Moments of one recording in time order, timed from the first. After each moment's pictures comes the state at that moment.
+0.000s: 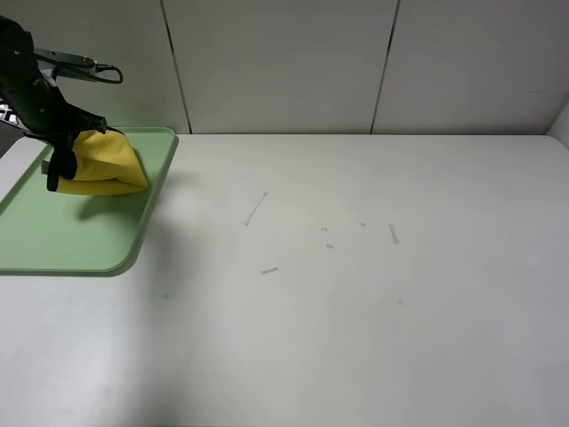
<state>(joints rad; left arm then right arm) 0.01 2.02 -1.41 0.47 0.48 -0.30 0.02 -0.01 -0.49 0.00 1.03 -0.05</state>
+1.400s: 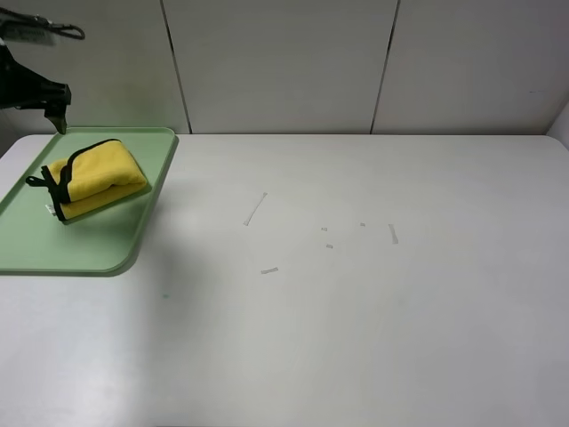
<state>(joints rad) 0.03 1.80 -1.39 0.36 0.73 -0.30 0.02 -0.01 -0.49 0.00 1.03 -0.05</state>
